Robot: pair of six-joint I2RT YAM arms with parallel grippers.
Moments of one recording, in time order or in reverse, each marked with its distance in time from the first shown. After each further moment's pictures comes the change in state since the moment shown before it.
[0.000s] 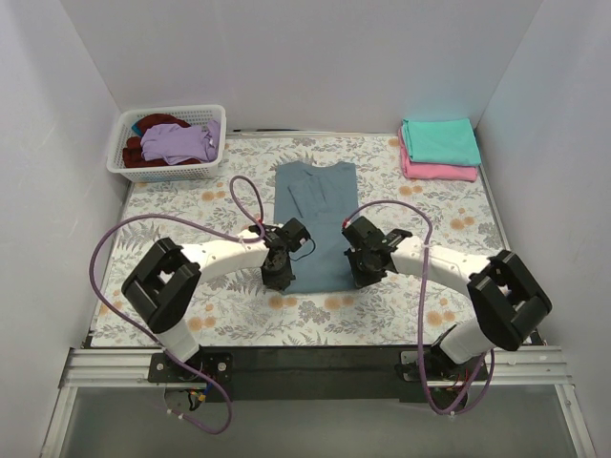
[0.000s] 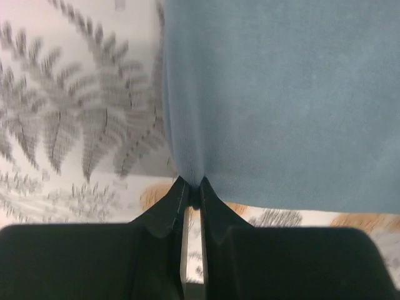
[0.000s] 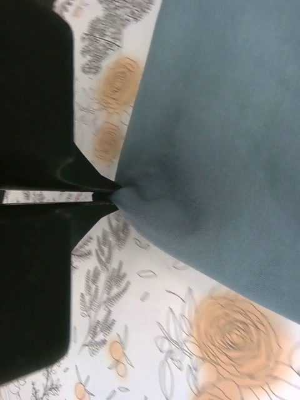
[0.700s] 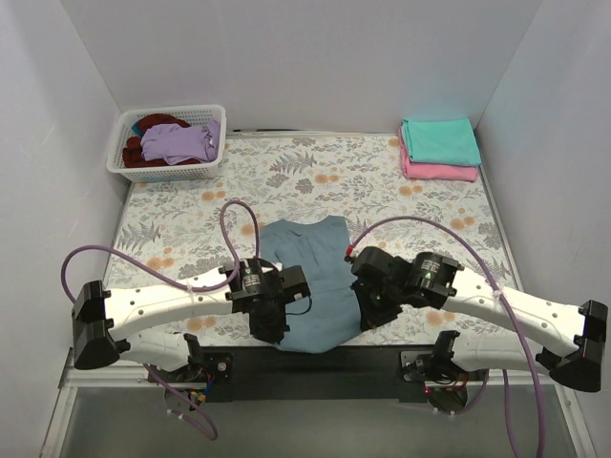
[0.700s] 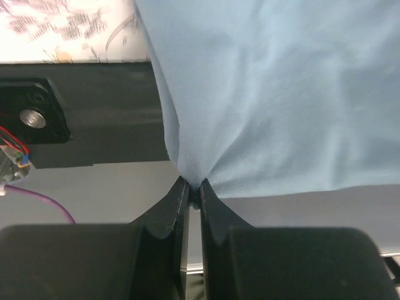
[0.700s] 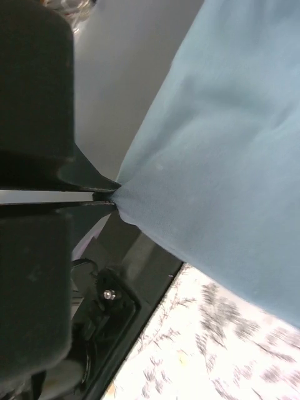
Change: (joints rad) left arm -0.477 -0.413 -0.019 -0.474 0.166 -0.362; right arm 0.408 -0.482 0.043 -0.501 -0.163 0.306
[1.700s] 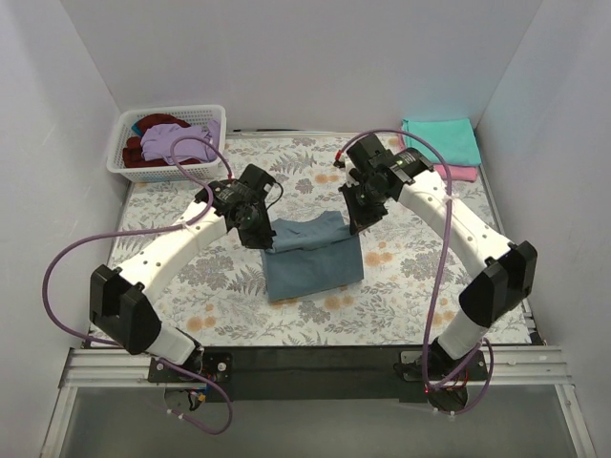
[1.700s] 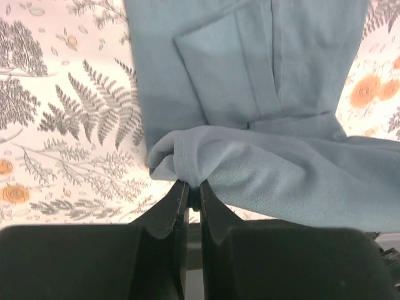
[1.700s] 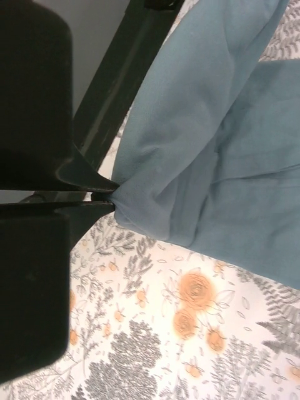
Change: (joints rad) left arm 0.655 0.192 0.342 0.141 -0.063 0.484; right arm -0.517 0.579 0.758 -0.138 -0.031 -0.497
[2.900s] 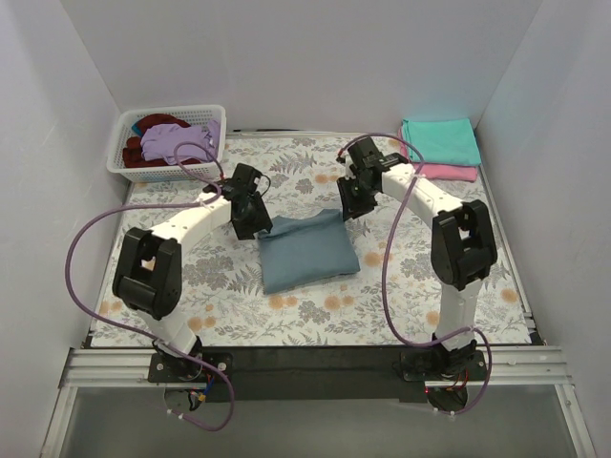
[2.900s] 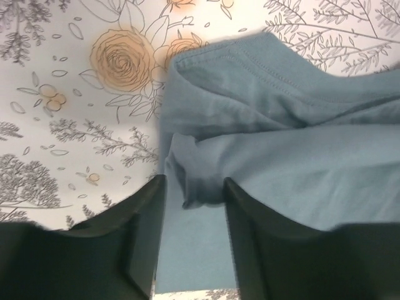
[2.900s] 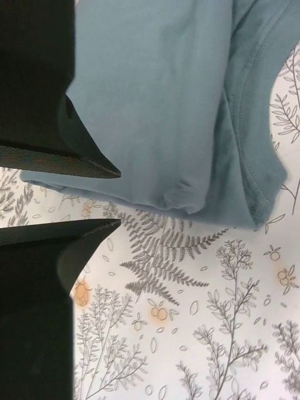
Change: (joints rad) left arm 0.226 0.269 -0.104 0.394 0.018 0.088; right arm -0.169 0.381 -0.018 0.401 -0.045 -0.075
